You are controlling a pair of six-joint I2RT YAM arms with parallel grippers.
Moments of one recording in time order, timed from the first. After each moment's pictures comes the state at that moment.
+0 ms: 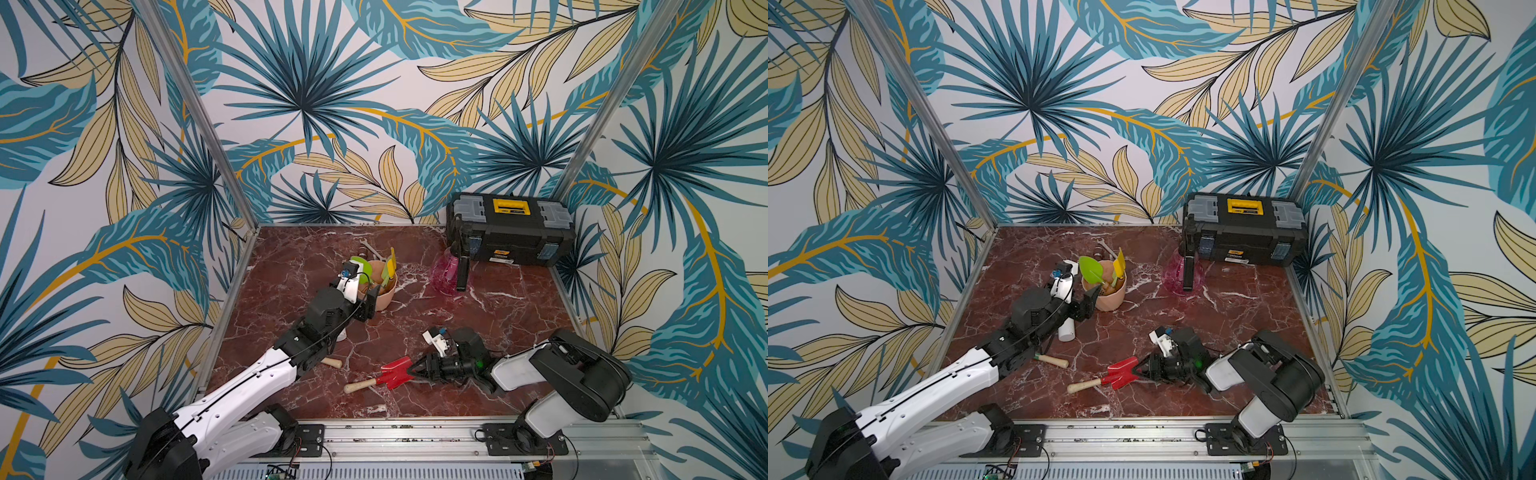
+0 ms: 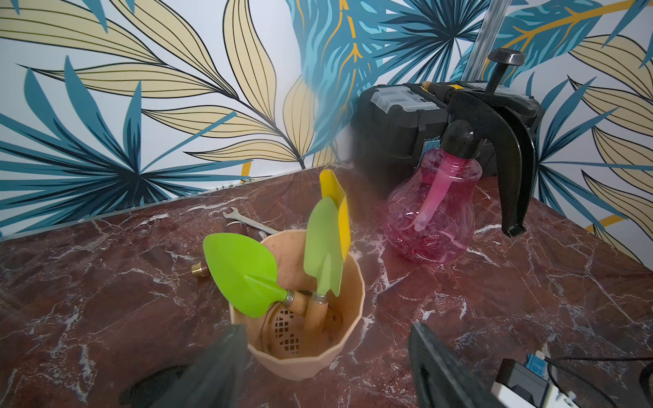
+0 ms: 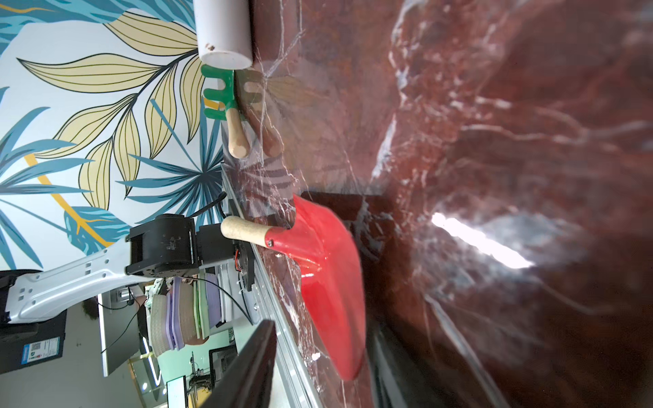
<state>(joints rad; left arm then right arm) -0.65 1.03 0.67 0.11 -0.18 -0.14 0.80 1.62 0.25 0.73 -0.71 0.97</state>
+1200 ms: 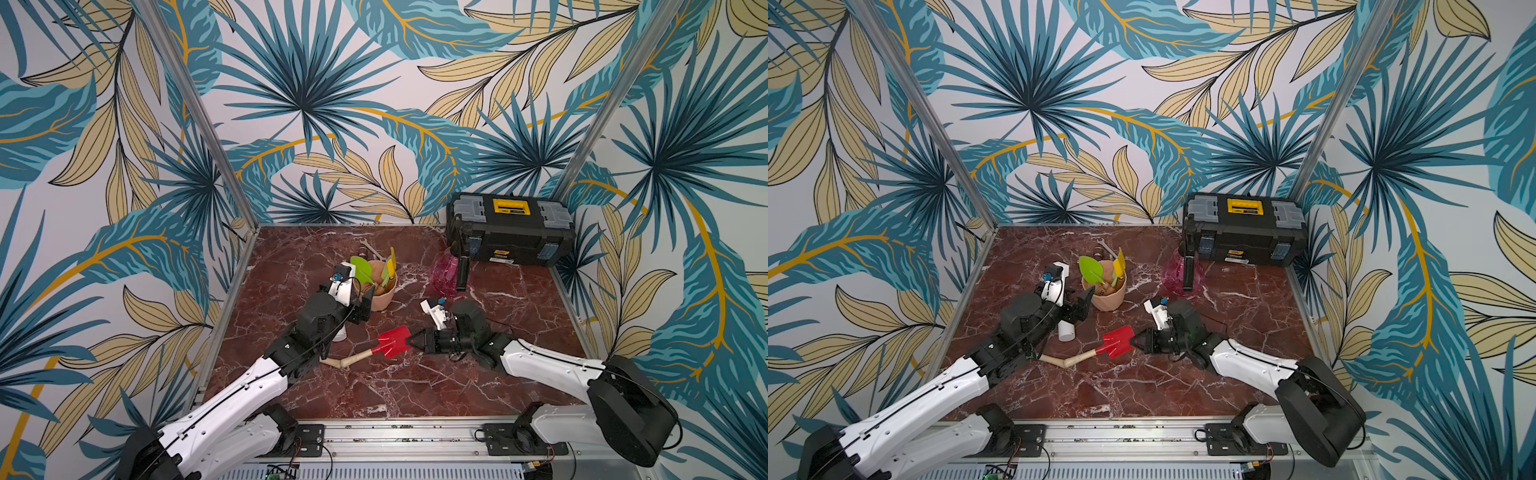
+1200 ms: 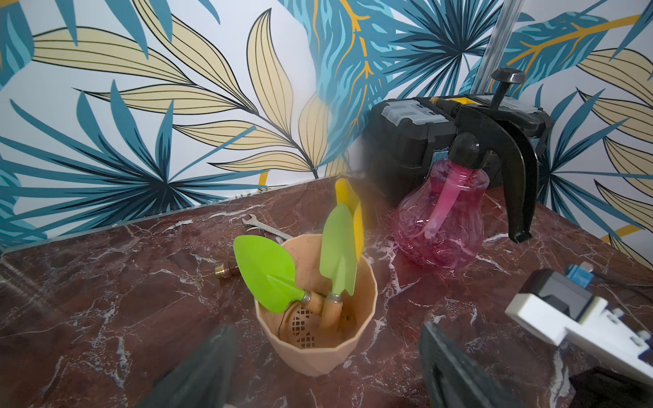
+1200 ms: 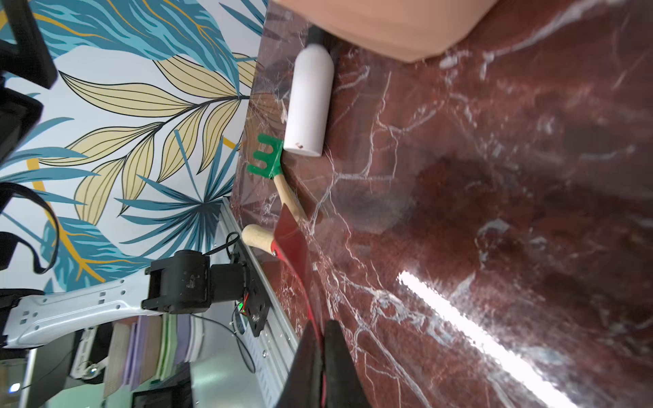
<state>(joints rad) -0.65 0.93 0.65 0.07 -0.23 -0.12 0.80 1.30 0.59 0.10 -0.54 0.74</state>
